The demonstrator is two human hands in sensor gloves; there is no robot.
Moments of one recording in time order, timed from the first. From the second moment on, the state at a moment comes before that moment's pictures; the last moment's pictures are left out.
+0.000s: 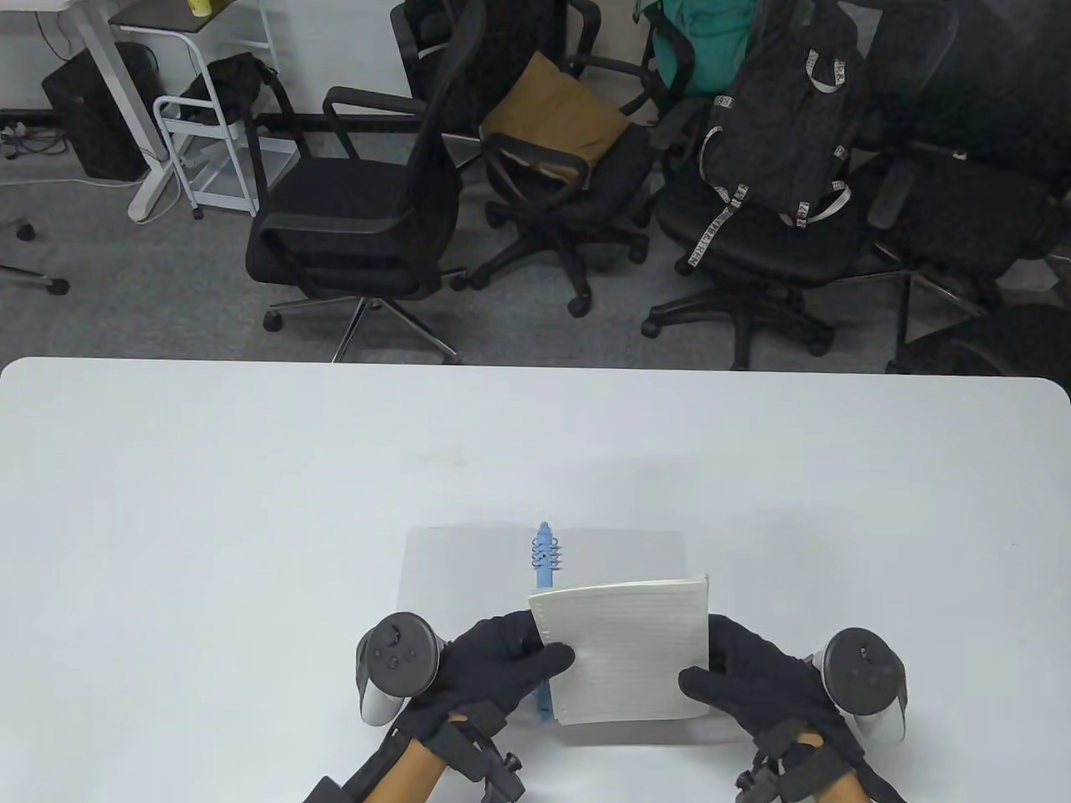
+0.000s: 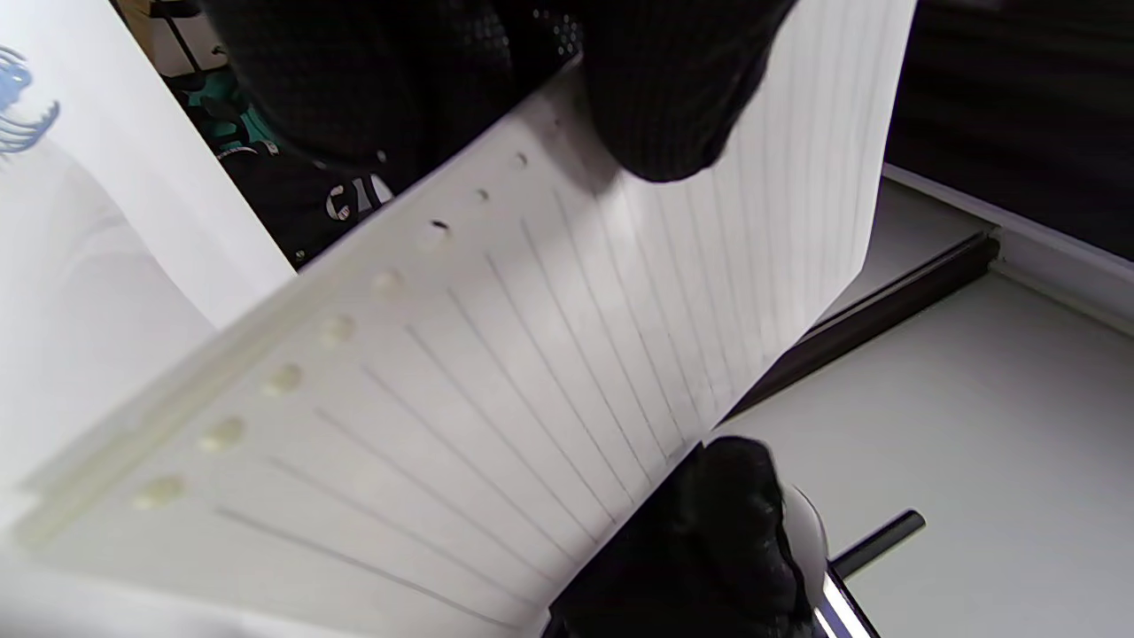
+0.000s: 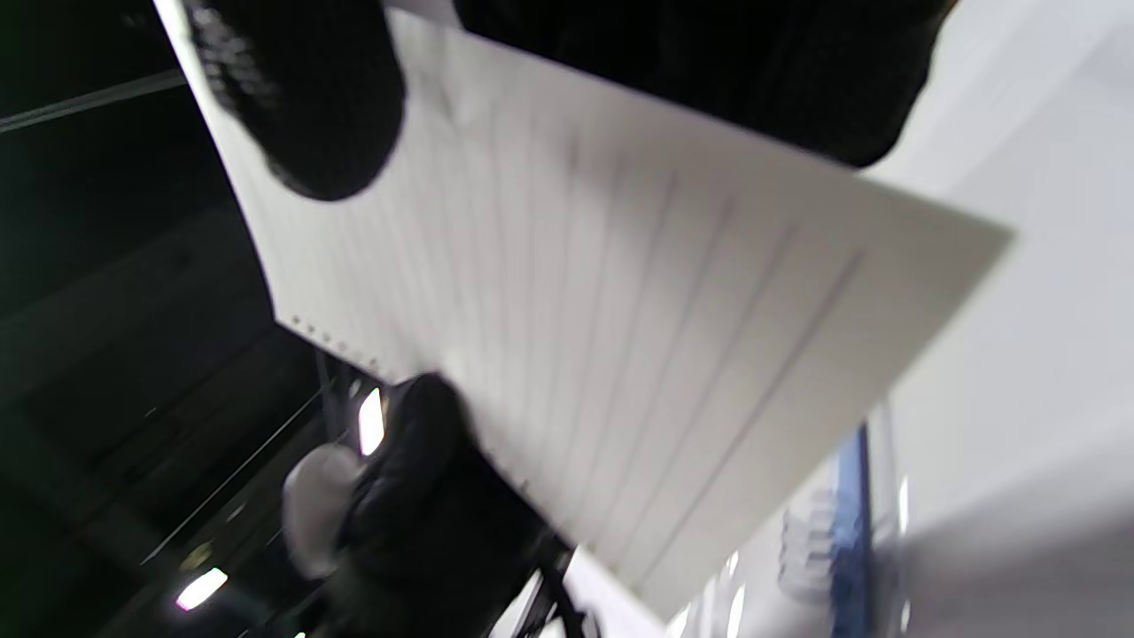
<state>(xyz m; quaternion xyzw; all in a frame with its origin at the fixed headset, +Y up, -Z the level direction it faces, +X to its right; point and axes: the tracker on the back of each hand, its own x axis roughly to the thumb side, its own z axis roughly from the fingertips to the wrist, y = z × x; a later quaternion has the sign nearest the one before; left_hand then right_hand) -0.111 -0.712 -0.263 -0.04 -0.33 0.56 0.76 0.224 -0.703 -0.248 0.27 0.08 0.78 0.56</state>
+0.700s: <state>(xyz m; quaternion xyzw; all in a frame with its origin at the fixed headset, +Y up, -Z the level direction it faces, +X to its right) -0.112 -0.742 -0.253 -0.12 -0.36 0.52 0.77 0.194 -0.730 -0.241 0.32 0.11 0.76 0.55</state>
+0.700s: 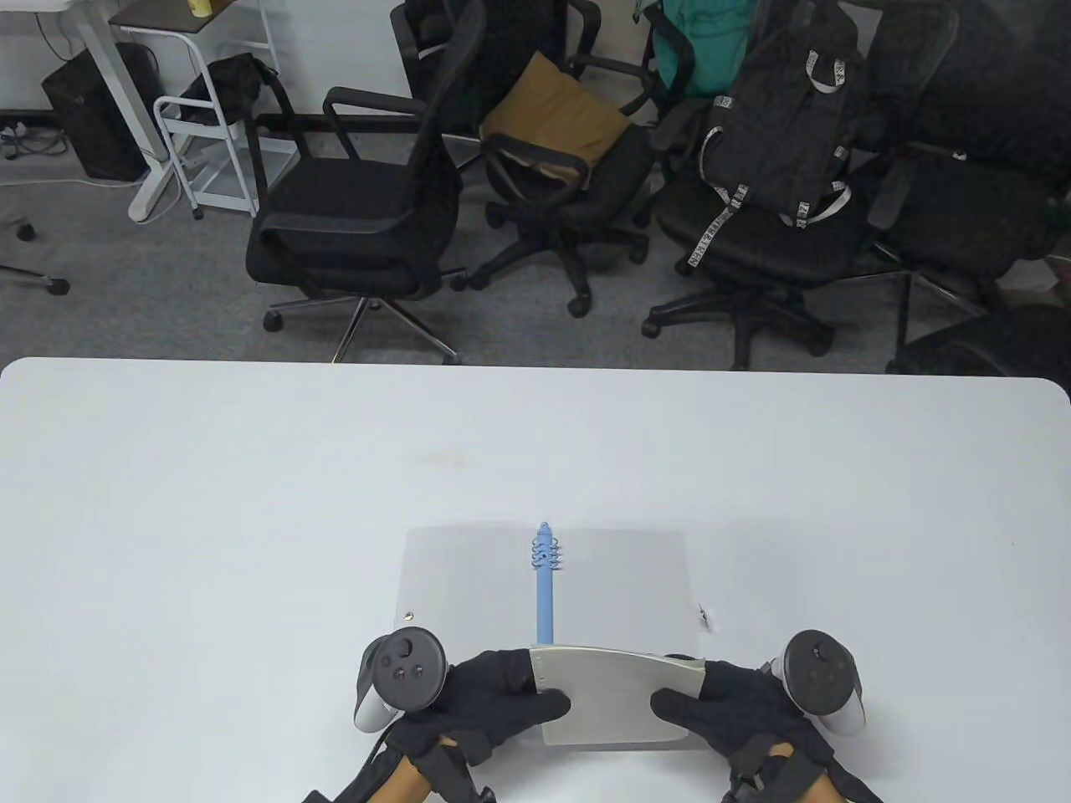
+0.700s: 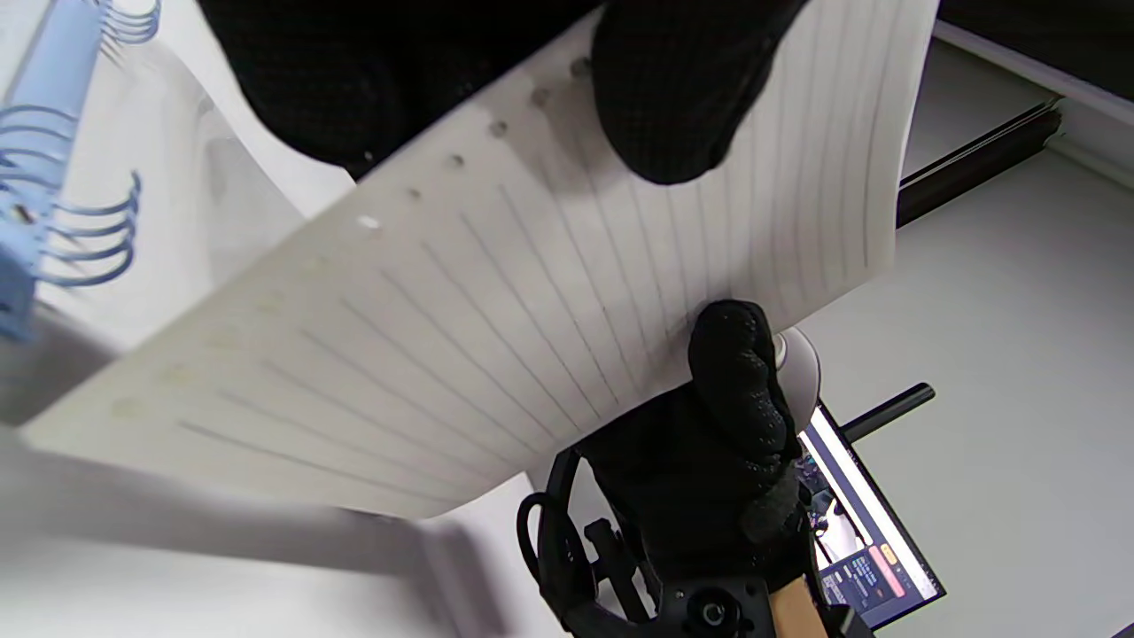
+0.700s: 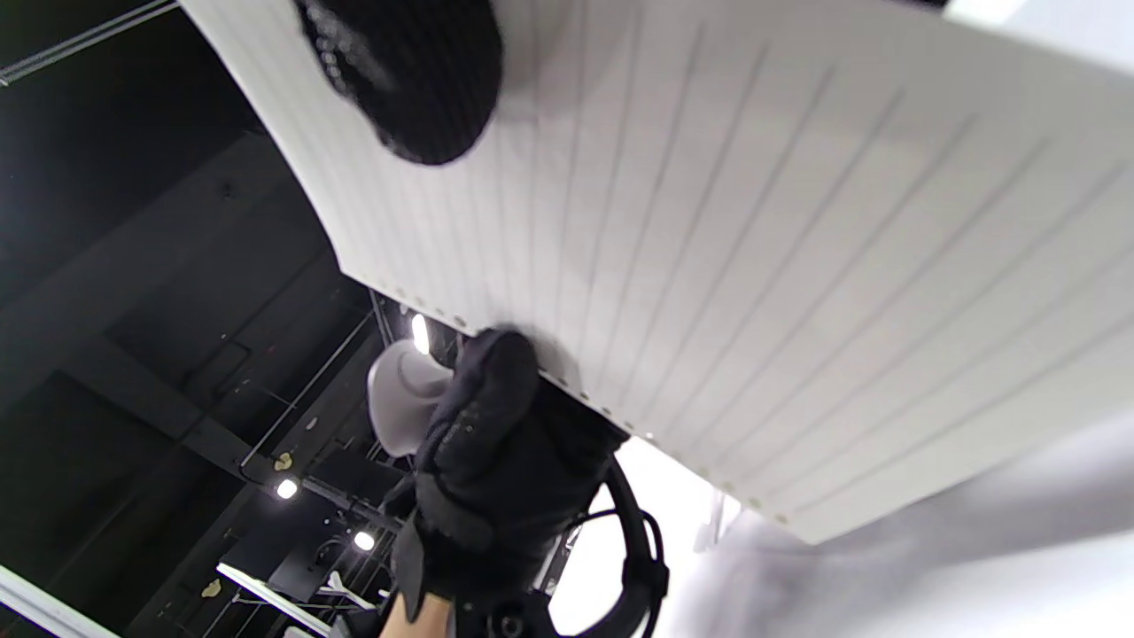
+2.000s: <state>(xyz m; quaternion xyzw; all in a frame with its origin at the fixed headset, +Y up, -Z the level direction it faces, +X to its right) -0.109 -0.763 -0.251 -0.16 -0.36 0.42 0.82 0.183 -0.760 -0.238 0.31 0.11 0.82 0.47</state>
